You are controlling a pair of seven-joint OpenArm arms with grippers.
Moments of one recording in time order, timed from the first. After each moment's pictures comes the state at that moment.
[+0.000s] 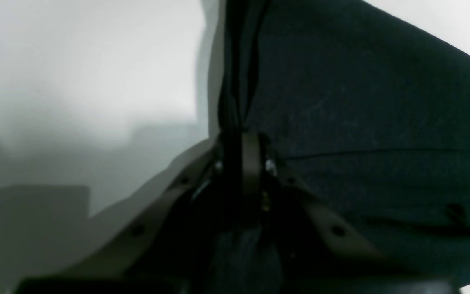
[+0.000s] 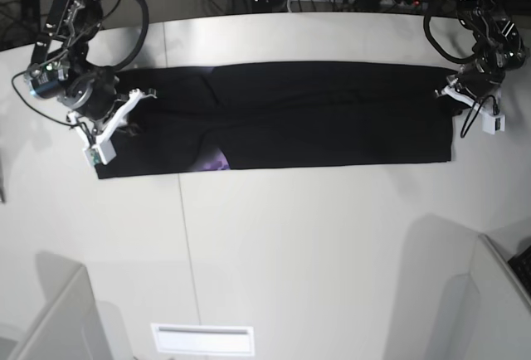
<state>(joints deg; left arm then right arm) 8.9 -14.6 -42.2 78.1 -30.5 -31.8 53.6 -9.5 7.1 21.0 107.4 31.5 28.6 -70.6</state>
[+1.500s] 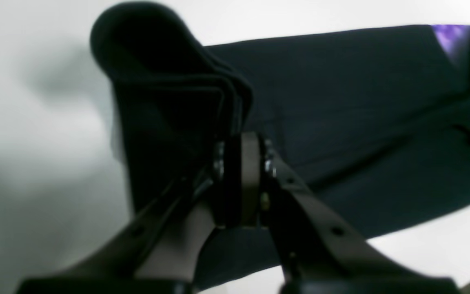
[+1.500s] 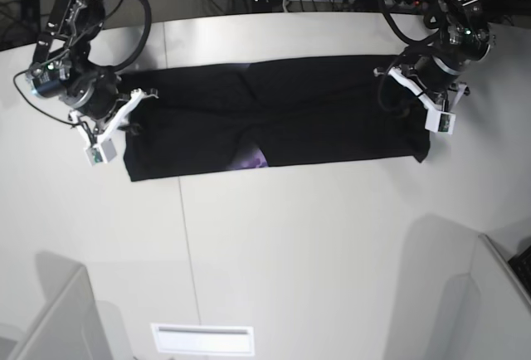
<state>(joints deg) 20.1 -5.2 -27.7 109.7 -26.7 -29.3 54.7 -9.6 6.2 21.4 107.4 31.5 28.6 -70.9</state>
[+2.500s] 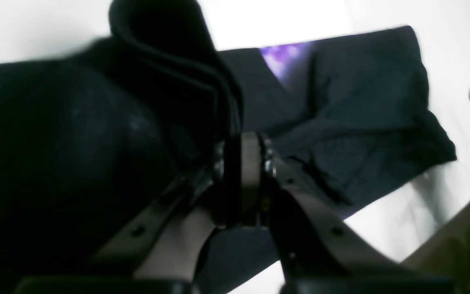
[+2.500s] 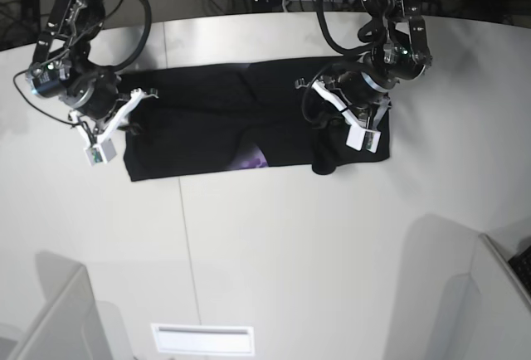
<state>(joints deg) 16.3 1.4 -8.8 107.4 -27.3 -19.6 54.5 -9.6 6.2 21.4 107.4 31.4 28.6 -70.9</state>
